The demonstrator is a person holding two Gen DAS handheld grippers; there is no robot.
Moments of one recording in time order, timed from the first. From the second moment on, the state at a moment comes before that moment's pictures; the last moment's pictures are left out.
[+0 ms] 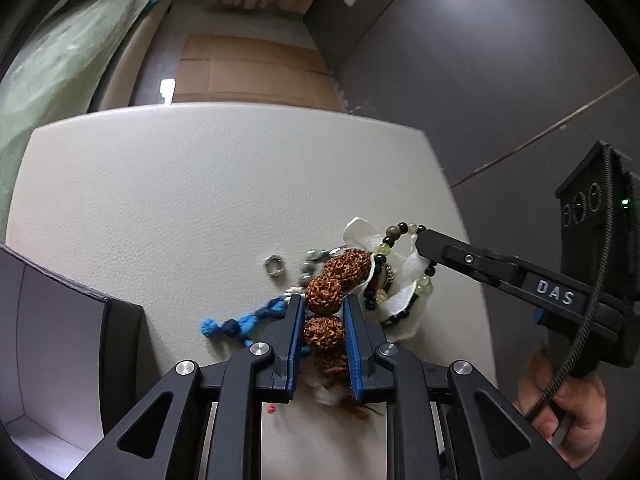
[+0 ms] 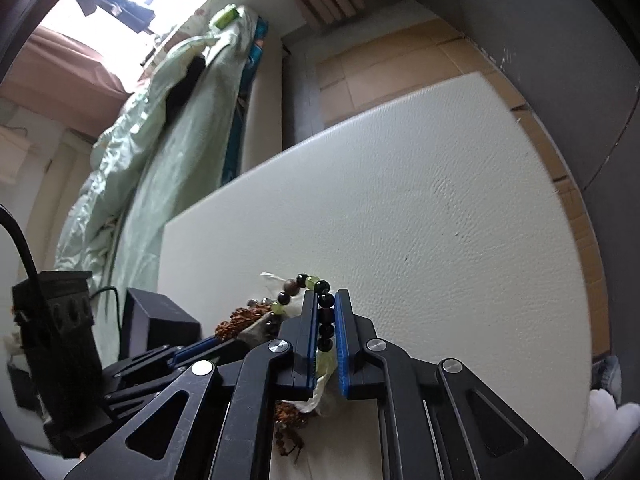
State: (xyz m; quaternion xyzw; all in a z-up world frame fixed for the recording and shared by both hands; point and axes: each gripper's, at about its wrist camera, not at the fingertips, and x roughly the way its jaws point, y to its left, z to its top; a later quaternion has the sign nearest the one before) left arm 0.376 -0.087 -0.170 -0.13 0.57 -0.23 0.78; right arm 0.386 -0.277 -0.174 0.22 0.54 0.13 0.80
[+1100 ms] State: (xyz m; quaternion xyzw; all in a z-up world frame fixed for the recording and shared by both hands) left arm 0.334 -0.049 -0.038 -0.12 0.44 -0.23 0.86; right arm 0.343 -0.292 -0.107 0.30 0.42 0.21 0.83
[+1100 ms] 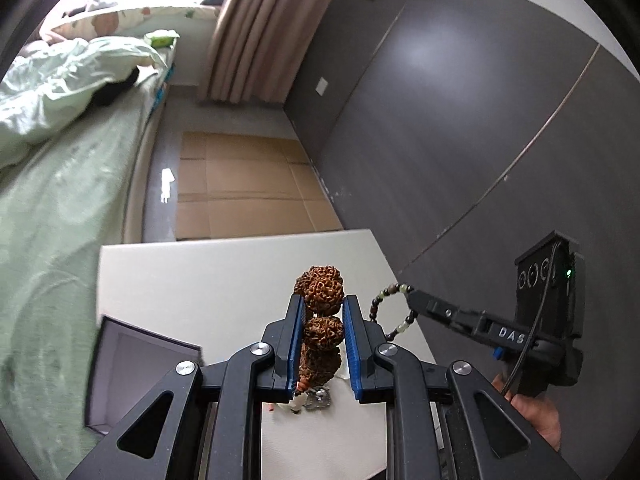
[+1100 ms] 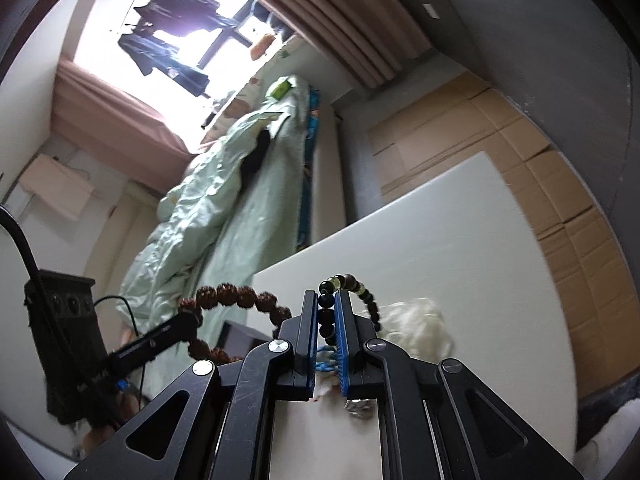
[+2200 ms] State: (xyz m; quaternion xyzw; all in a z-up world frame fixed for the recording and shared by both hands) left arm 0.303 0.083 -0.047 -0.15 0.44 -0.12 0.88; right arm 0.361 -0.100 -0.150 0.26 0.52 0.32 0.75
